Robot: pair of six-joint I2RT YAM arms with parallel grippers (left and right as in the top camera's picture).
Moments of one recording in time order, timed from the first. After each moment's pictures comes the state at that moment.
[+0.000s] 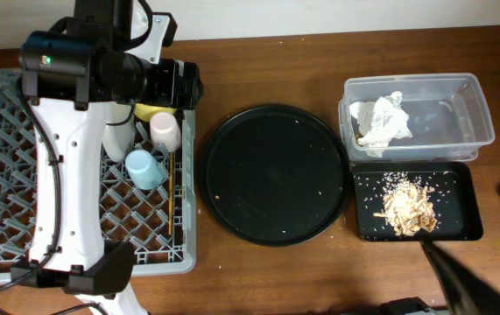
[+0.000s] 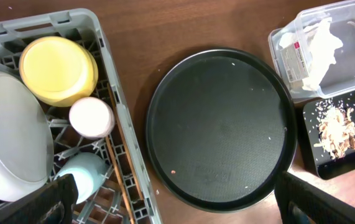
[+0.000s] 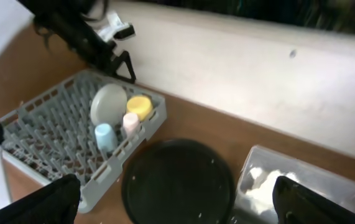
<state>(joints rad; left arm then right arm) -0.20 1.91 2.49 -1.63 0.23 -0.02 0.12 1.06 2.44 -1.69 -0.36 -0.13</state>
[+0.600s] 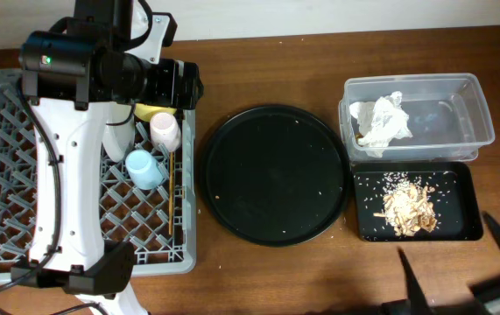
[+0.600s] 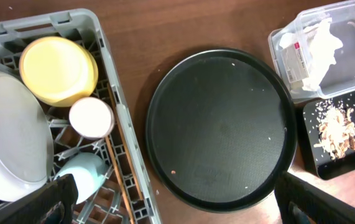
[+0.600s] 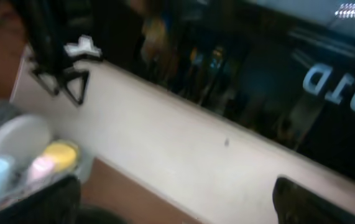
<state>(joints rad) -0.20 1.91 2.49 -1.63 0.23 -0.02 0.10 0.20 1.01 -0.61 -0.29 -0.35</state>
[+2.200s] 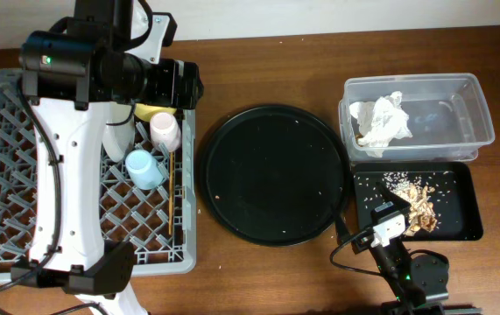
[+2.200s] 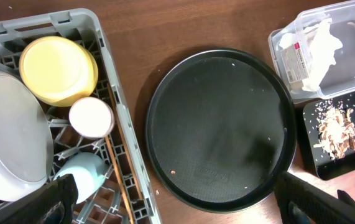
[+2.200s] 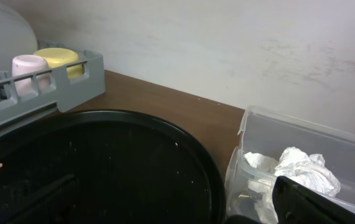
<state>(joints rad) -0.20 1.91 2.49 -1.63 0.23 -0.02 0.09 0.01 0.01 -0.05 -0.26 -0.16</state>
